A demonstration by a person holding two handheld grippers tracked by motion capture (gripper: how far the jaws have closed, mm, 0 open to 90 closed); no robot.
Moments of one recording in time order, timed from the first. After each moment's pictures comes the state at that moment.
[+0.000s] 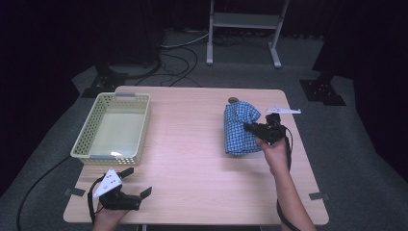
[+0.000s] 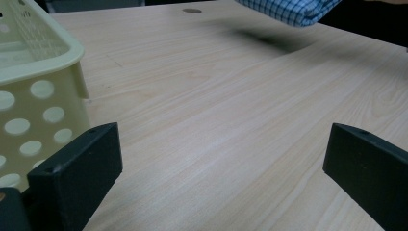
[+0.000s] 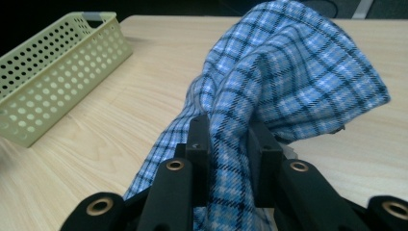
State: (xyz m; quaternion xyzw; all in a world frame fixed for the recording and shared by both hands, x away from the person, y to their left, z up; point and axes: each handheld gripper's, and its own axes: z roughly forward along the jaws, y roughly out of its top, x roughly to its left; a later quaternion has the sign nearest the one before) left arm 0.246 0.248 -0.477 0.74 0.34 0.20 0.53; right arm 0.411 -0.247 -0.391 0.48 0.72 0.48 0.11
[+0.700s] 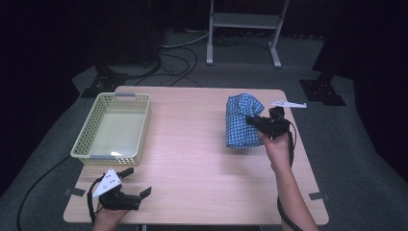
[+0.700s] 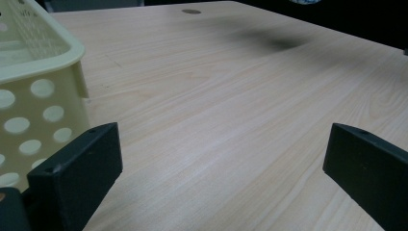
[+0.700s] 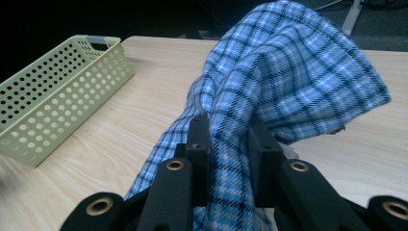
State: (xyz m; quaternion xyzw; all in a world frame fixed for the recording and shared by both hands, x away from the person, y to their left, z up) left arm 0.247 0.249 -0.477 0.74 0.34 0.19 0.54; right arm 0.407 -0.245 -0.362 0.49 0.71 0.49 0.13
